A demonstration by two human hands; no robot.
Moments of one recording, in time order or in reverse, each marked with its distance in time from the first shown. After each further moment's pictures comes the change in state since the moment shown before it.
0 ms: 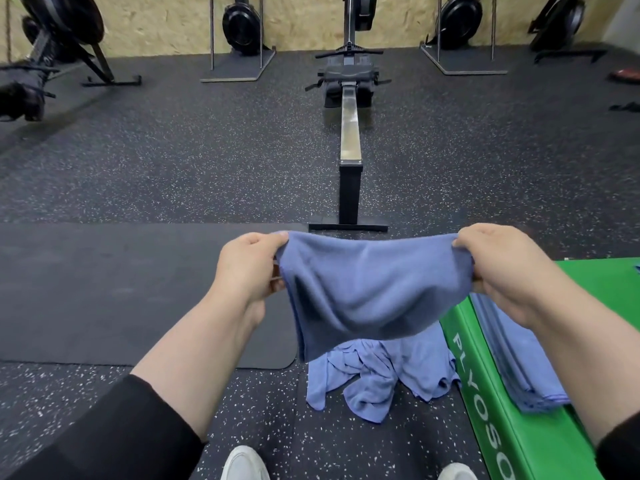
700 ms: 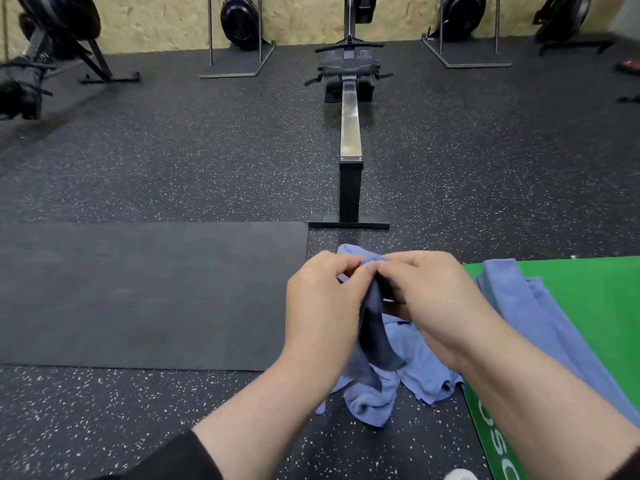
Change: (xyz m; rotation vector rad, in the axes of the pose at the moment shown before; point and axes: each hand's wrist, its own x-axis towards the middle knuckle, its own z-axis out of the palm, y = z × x) left_hand -0.067 -0.017 0.061 0.405 -0.079 0.482; right_hand -0.028 0.004 0.073 0.209 -0.264 -0.037
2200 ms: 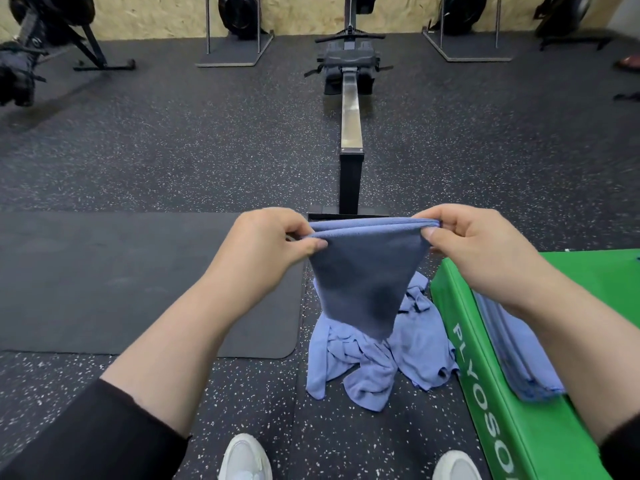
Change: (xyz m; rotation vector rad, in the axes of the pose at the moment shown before) left_hand 0.051 -0.016 -0.082 0.415 -0.220 0.225; right_hand 0.014 -0.015 -0.062 -0.556 0.014 -0.291
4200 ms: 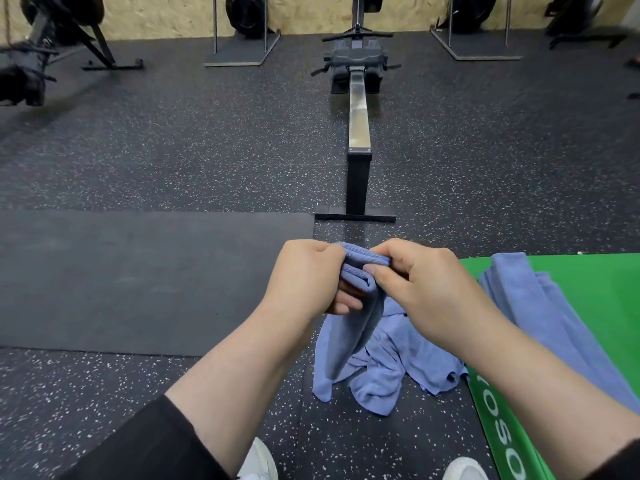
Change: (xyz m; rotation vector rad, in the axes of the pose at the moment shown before) left_hand -0.014 0.041 0.037 -0.678 -0.114 -0.589; right_hand -0.018 -0.023 0.061 -0.248 -0.056 -0.136
